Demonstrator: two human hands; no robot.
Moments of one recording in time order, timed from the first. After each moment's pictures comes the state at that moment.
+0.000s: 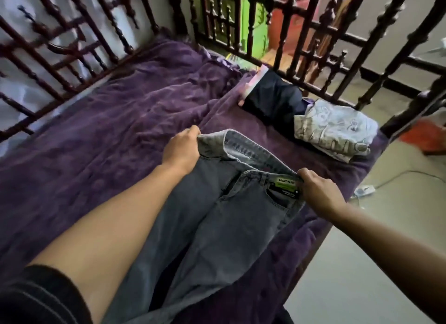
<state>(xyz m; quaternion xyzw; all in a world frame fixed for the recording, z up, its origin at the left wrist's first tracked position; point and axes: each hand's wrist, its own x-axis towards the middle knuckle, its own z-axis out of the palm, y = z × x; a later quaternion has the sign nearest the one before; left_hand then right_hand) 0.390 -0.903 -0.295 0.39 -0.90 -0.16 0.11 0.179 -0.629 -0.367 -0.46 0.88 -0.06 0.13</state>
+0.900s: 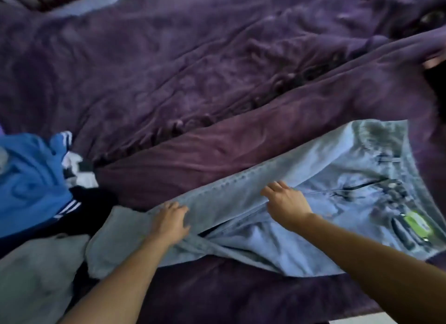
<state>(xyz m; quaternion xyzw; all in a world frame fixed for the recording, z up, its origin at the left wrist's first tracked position) 0.719 -0.763 -0.494 0.63 -0.67 -0.27 -0.28 0.407 -0.779 -0.508 -0.78 0.56 0.10 0.25</state>
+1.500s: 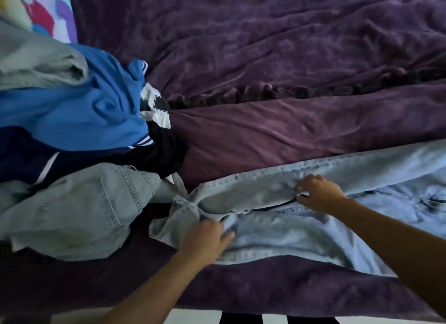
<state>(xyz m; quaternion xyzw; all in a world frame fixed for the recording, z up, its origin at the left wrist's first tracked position) 0.830 -0.628 -0.485 0.66 -0.64 -0.36 -0.15 0.547 -0.776 -0.523 -0.72 0.57 0.25 0.31</state>
